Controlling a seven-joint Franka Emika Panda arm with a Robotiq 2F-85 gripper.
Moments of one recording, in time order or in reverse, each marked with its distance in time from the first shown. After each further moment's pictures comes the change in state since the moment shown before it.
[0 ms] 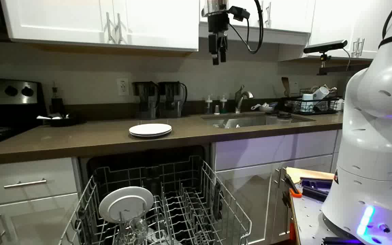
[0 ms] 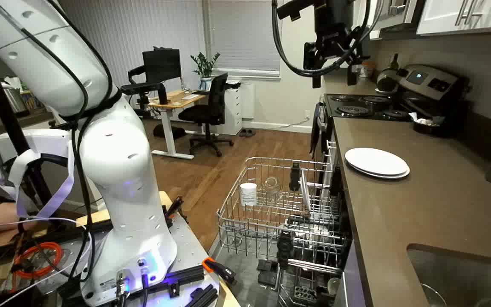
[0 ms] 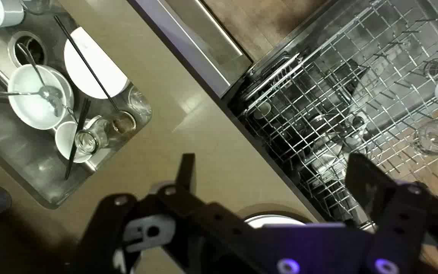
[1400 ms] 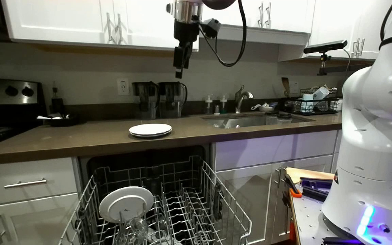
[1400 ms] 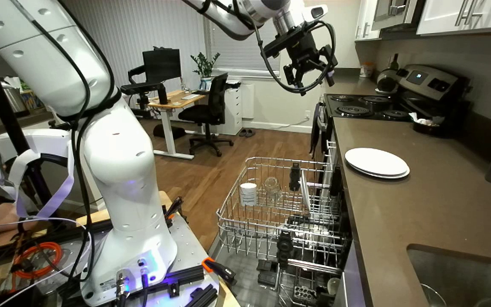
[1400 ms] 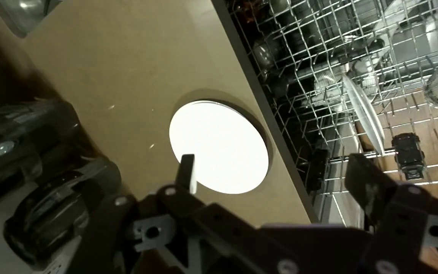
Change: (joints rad) arm 0.099 0.026 0.193 -0.184 -0.190 0.454 0.175
